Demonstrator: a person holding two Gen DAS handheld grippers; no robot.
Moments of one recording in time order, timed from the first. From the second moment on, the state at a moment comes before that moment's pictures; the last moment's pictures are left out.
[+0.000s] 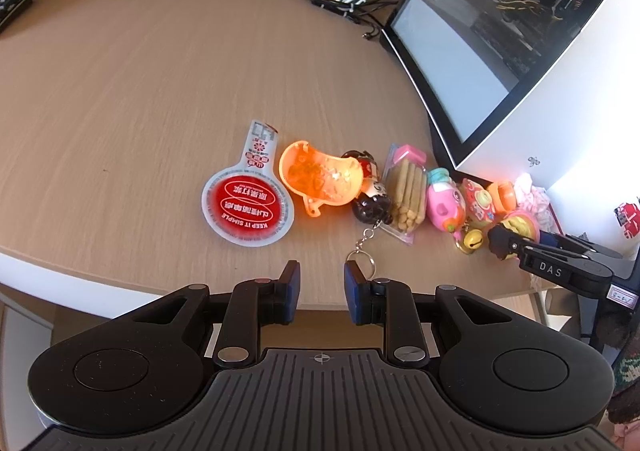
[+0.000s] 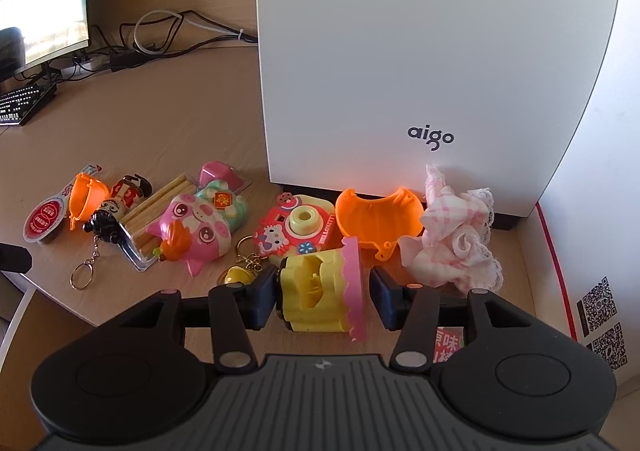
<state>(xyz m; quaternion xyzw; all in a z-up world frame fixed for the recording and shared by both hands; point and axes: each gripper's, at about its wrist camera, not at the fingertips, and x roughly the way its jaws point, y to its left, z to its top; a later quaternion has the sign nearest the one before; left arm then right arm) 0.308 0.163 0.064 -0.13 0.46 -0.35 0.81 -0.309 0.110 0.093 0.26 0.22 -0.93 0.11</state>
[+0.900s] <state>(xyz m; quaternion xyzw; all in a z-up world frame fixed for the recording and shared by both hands) 0.166 0.240 0.133 -0.06 0.31 -0.40 0.86 -0.093 0.152 0.156 0.06 0.08 -0.99 0.07</state>
